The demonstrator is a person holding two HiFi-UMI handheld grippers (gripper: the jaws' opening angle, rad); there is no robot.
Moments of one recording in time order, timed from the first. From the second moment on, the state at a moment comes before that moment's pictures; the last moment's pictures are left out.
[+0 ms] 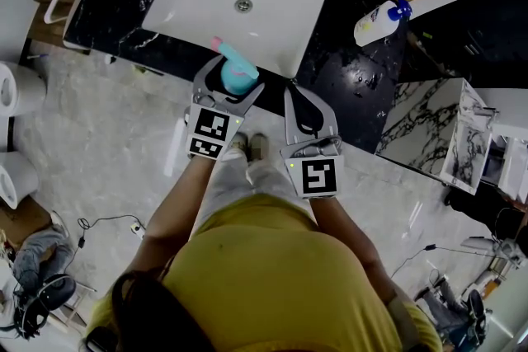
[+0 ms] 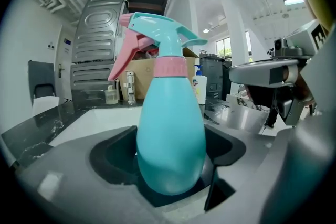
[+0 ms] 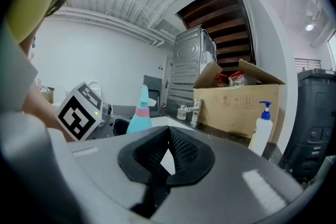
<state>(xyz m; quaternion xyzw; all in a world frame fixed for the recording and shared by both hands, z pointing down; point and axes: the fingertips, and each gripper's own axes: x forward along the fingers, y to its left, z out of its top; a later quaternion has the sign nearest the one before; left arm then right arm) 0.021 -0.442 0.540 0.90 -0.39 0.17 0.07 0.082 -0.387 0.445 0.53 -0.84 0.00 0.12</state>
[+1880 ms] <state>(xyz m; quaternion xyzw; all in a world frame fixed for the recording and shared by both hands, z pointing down) -0.007 -0.418 0.349 0.89 -0.45 0.07 0.04 0.121 -0.387 0.355 0.59 -0.81 -0.04 0.07</state>
